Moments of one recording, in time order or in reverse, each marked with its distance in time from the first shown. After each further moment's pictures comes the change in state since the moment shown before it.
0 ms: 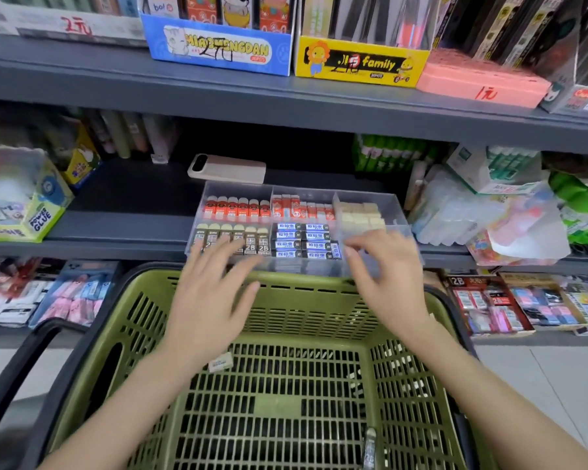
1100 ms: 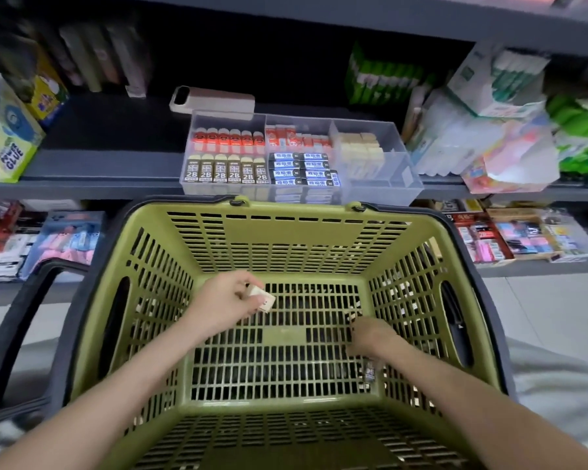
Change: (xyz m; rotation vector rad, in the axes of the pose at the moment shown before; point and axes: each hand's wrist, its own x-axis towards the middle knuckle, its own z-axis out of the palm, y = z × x) left_hand -0.066 -0.009 0.041 -0.558 -0.655 -0.488; right_hand -0.168 0.007 0.058 -0.375 -1.502 0.678
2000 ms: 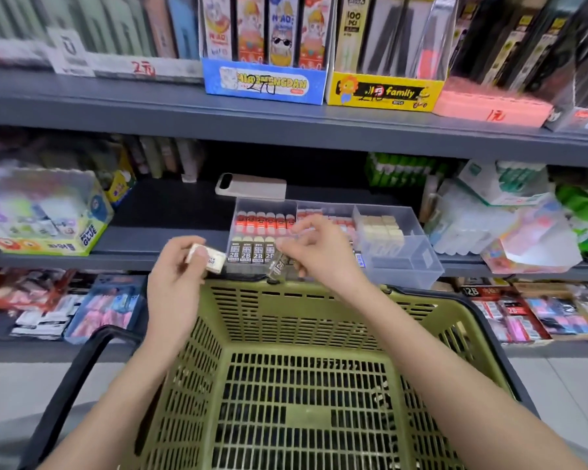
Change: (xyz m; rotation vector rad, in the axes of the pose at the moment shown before) left_hand 0.003 0.019 -0.103 -0.558 0.811 0.383; right_hand -0.087 -0.113 -0.200 1.068 0.709 -0.720
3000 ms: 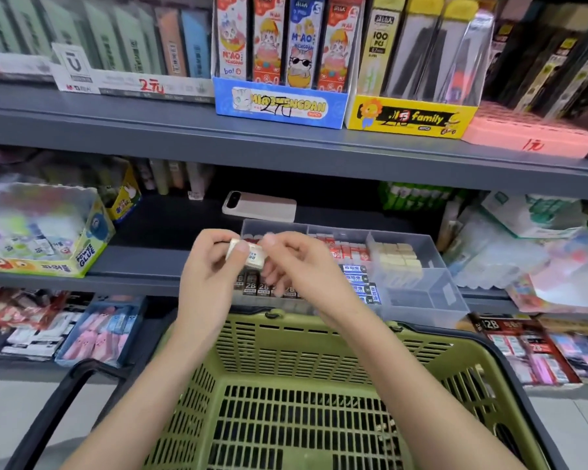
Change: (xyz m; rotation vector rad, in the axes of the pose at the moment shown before) left_hand 0.031 0.023 0.035 -0.081 -0.065 0.051; right_hand 0.024 -0.020 0.023 0.291 -0.191 -0.062
